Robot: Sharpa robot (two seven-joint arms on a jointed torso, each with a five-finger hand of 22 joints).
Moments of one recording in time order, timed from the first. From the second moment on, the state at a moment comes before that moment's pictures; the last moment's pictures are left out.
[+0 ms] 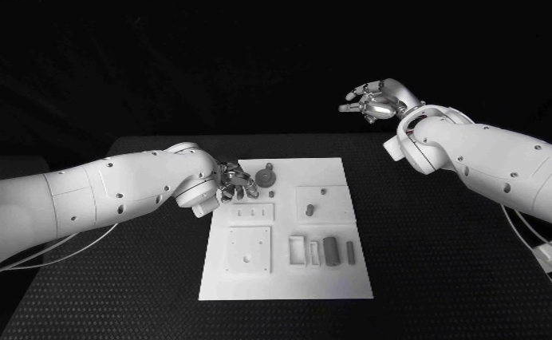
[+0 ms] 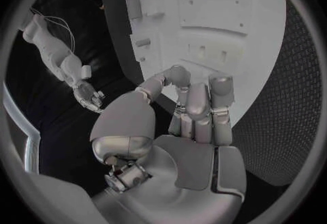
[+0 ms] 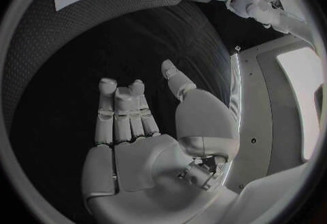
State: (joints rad) left arm 1.32 -0.70 -0.22 1.34 -0.76 -0.10 -0.50; left_hand 0.97 0.02 0.55 -0.26 0.39 1.04 0.08 0.32 0.51 1.44 -0.05 0.50 0.92 1.42 -0.15 1.09 1.25 0.03 1.30 -0.17 0.86 1.31; right arm 1.31 -0.60 -0.03 1.05 -0.84 -0.42 0.12; right_hand 0.96 -0.11 0.42 -0.29 0.05 0.80 0.15 0.24 0.62 0.95 0.06 1.00 1.13 1.06 -0.04 1.36 0.95 0.22 0.99 -0.02 0.99 1.29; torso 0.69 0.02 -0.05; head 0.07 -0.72
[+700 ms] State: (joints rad) left arm 1.32 -0.69 -0.24 1.33 -0.80 -0.10 -0.60; left_hand 0.97 0.02 0.56 -0.24 0.39 1.03 0.07 0.30 0.52 1.43 -0.05 0.53 0.91 1.41 -0.14 1.15 1.18 0.02 1.43 -0.22 0.87 1.24; right arm 1.31 -0.59 -0.03 1.04 -0.83 -0.40 0.12; right_hand 0.97 -0.09 0.42 -0.29 0.05 0.80 0.15 0.23 0.62 0.95 0.06 1.01 1.13 1.06 -0.04 1.37 0.95 0.22 0.99 -0.01 0.99 1.29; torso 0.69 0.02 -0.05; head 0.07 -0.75
